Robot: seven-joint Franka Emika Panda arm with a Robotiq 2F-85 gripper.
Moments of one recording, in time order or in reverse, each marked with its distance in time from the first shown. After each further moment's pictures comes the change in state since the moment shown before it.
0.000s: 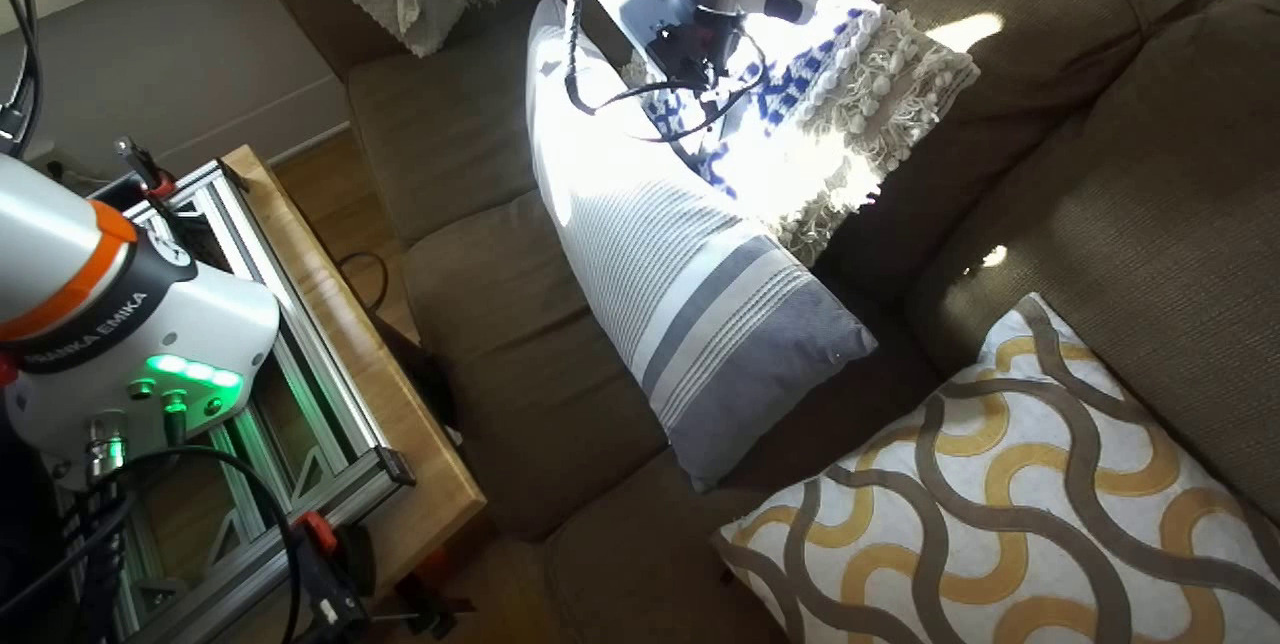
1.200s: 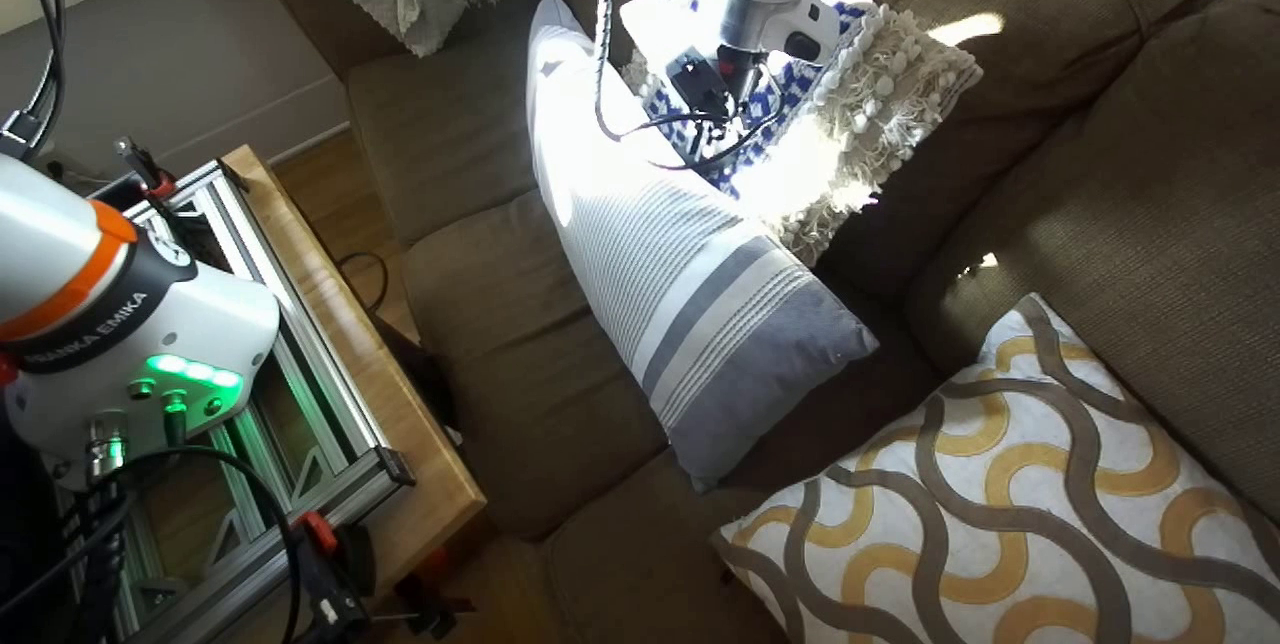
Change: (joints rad) arm -0.017 0.125 -0.006 0.108 -0.017 0.000 0.054
